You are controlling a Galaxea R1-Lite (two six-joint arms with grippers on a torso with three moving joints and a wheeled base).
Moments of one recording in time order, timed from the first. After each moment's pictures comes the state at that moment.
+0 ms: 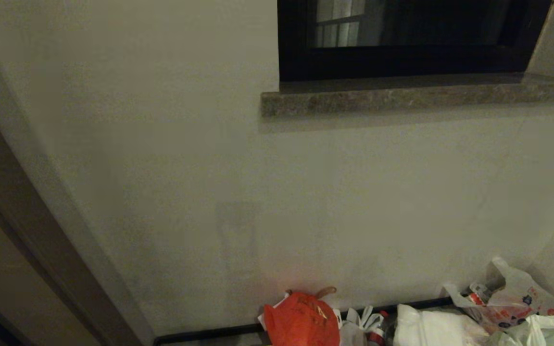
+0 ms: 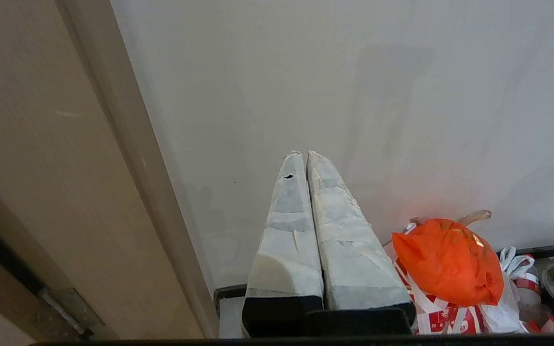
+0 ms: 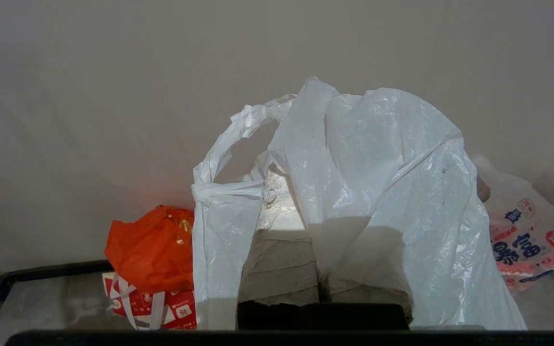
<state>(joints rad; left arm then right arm) 0.00 0.00 0.00 0.00 0.00 0.00 0.00 0.00 -0.03 0.06 -0.01 0.02</state>
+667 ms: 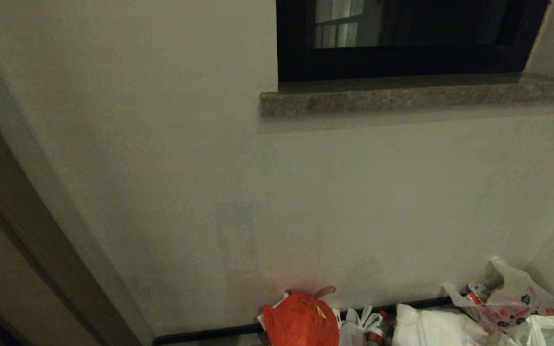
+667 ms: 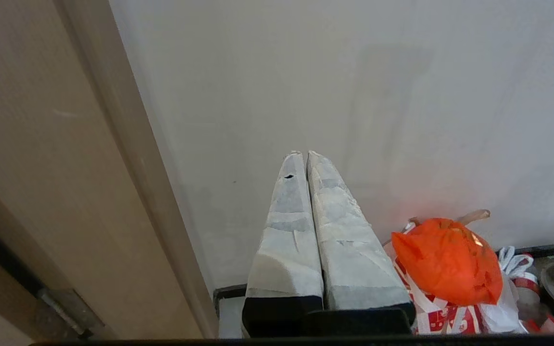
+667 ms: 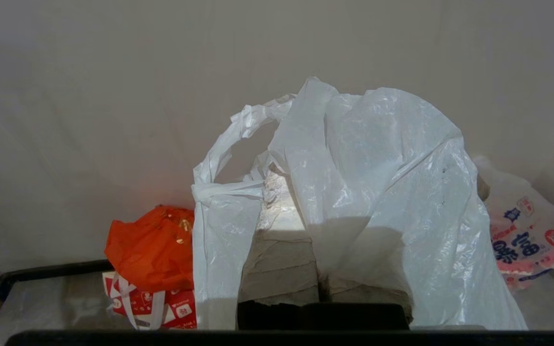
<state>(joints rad) 0.00 0.00 0.00 0.00 0.00 0.00 0.00 0.00 -0.03 0.06 -0.01 0.02</state>
